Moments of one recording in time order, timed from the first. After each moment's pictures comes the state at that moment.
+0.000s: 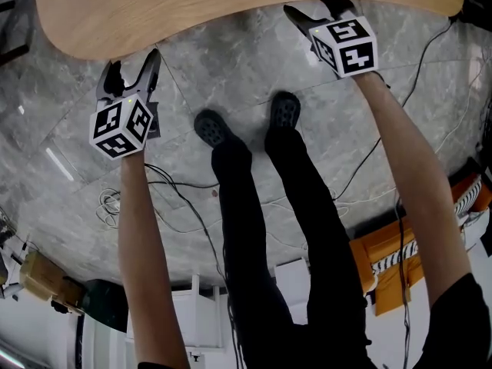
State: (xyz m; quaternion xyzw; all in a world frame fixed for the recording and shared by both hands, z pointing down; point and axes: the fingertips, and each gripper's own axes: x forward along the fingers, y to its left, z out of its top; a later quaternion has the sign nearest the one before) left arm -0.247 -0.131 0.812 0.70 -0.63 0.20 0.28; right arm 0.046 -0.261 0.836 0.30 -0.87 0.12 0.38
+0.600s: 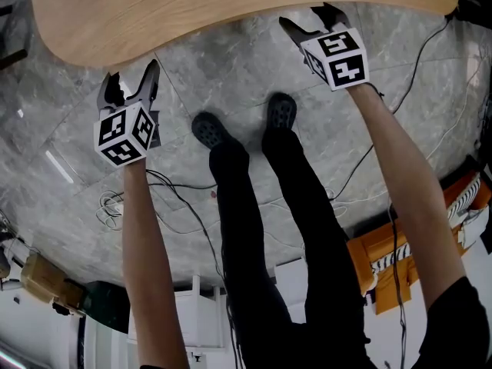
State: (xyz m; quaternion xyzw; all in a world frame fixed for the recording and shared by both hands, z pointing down) left arm -0.240 -0.120 0.813 0.68 -0.63 0.24 0.29; right arm 0.053 -0.242 0.833 0.30 -0.86 0.14 0.40
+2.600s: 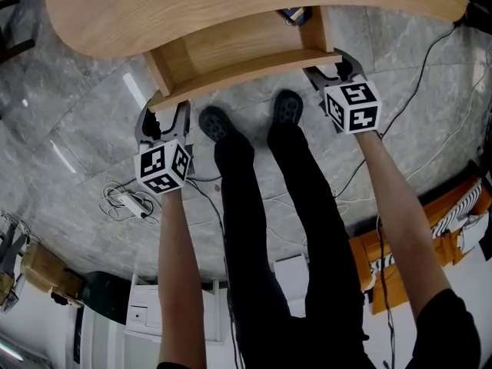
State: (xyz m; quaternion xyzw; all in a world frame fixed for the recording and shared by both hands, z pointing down) left arm -0.206 -0.020 0.823 0.64 -0.64 0.23 0.36; right arm 0.096 -0.153 0.841 0.33 -0.82 0.25 0.39
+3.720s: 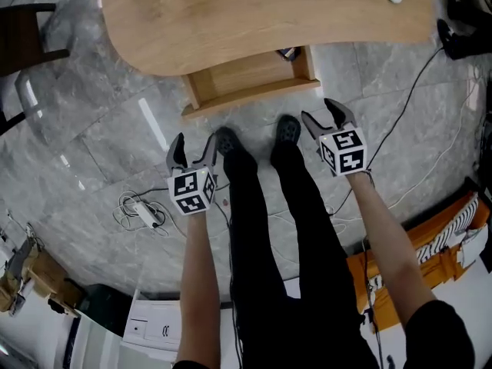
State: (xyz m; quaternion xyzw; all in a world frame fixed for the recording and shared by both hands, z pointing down) left arm -0.179 0.011 0.725 0.64 -0.62 0.25 0.38; right arm 0.099 -0.101 0.733 0.32 -0.81 0.27 0.41
